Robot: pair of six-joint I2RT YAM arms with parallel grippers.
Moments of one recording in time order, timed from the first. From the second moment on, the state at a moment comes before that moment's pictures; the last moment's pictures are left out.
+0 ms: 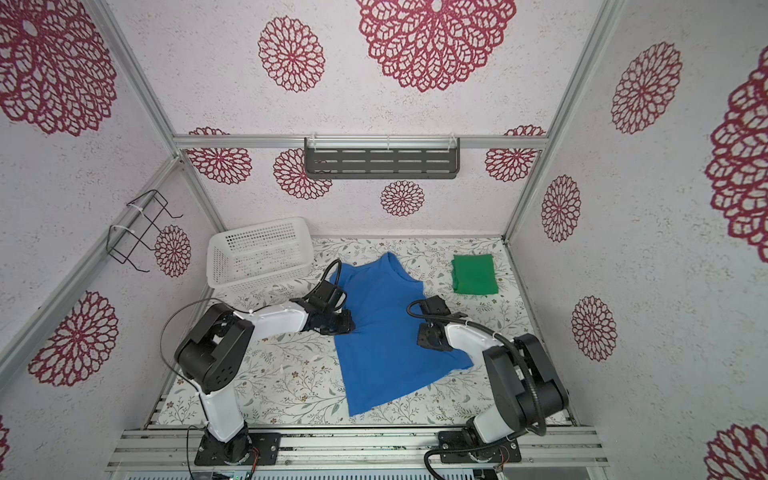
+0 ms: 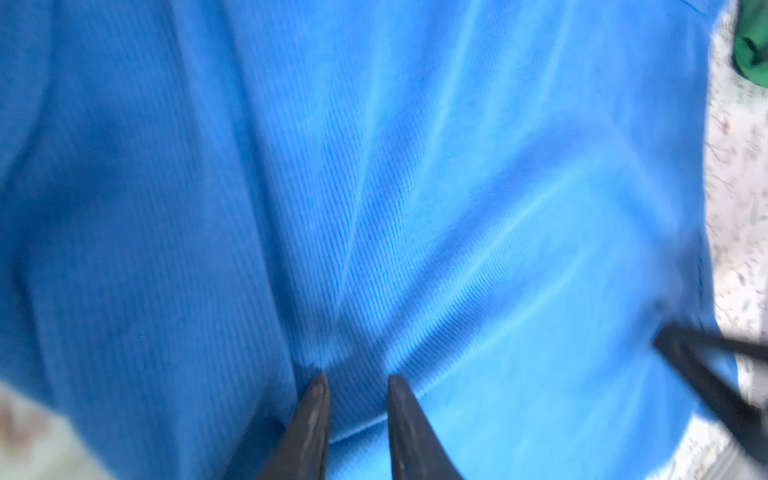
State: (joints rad) left arm -0.61 1.83 0.99 -0.24 0.19 -0.67; right arm 0.39 1.57 0.79 -0.44 0.10 0.51
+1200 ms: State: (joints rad) left arm -0.39 1.15 0.61 -0.59 0.09 -0.81; right arm 0.46 1.42 0.79 -0.69 0.03 0.47
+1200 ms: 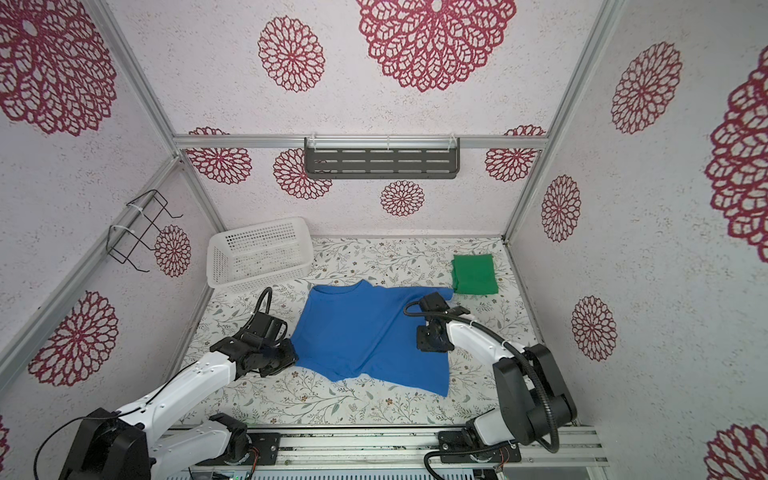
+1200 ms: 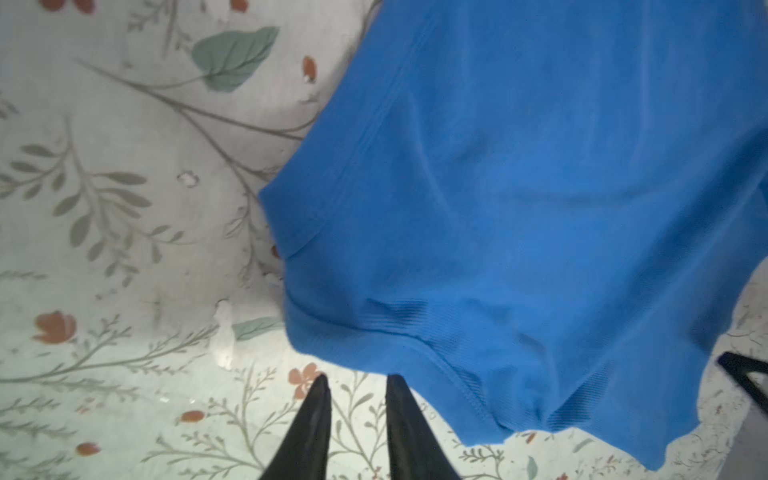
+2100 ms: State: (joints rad) left arm -0.32 1.26 0.47 -0.34 0.10 -0.85; right arm 0.40 1.33 0.63 -0.74 0.10 0.68
